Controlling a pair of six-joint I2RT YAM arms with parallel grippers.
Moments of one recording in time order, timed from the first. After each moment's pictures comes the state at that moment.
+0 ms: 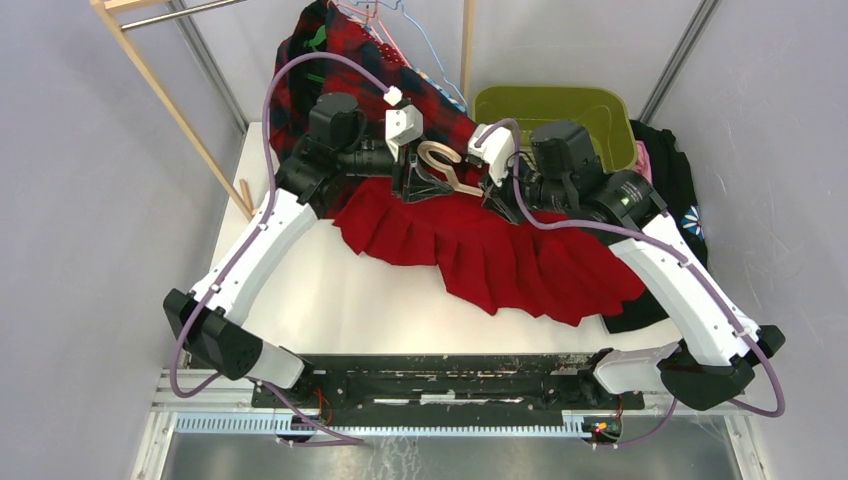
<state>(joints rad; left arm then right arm) -0.50 1.46 1.58 -0.34 1.01 0.27 0.68 1.32 1.69 -0.97 -0.18 -0.34</state>
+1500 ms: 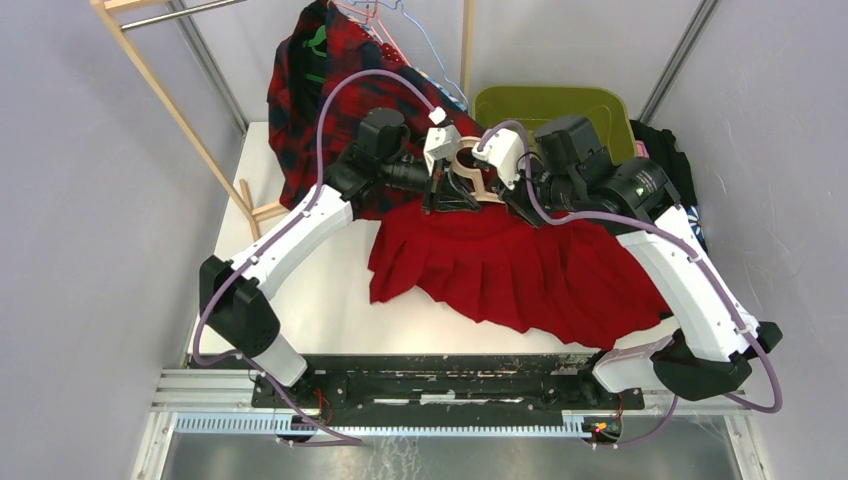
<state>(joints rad) -0.61 1.61 1.51 -0.21 1.11 0.17 0.68 1.37 1.87 -1.24 -0.07 -0.38</state>
